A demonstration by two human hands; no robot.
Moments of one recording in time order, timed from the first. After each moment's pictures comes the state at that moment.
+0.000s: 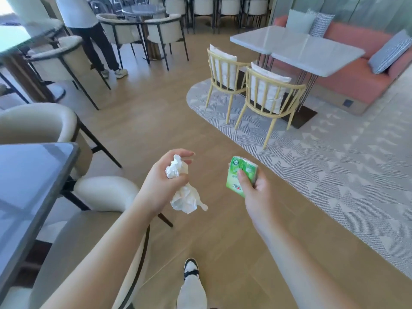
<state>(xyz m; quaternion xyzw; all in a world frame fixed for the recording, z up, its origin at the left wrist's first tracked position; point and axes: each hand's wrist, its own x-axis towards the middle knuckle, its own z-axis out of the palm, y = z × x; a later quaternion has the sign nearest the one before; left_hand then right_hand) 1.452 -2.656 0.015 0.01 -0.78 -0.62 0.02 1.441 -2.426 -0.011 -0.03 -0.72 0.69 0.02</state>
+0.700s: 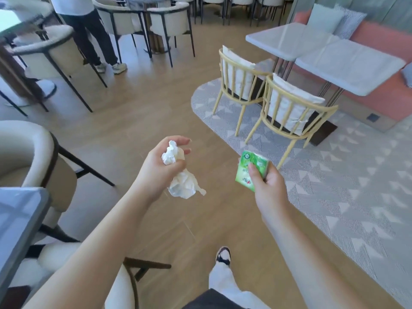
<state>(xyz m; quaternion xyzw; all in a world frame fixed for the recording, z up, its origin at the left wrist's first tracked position) 1.106 -2.752 0.014 0.03 -0.76 -0.65 0.04 1.092 -2.503 -0.024 -0.04 -0.76 0.65 0.04</state>
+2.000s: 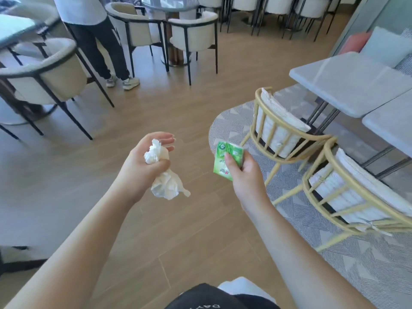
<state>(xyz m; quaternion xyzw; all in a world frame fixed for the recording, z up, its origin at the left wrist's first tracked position) 0.534 -2.997 0.013 0.07 -0.76 -0.64 0.08 0.477 -2.762 0.005 0.03 -0.76 0.65 -0.06</state>
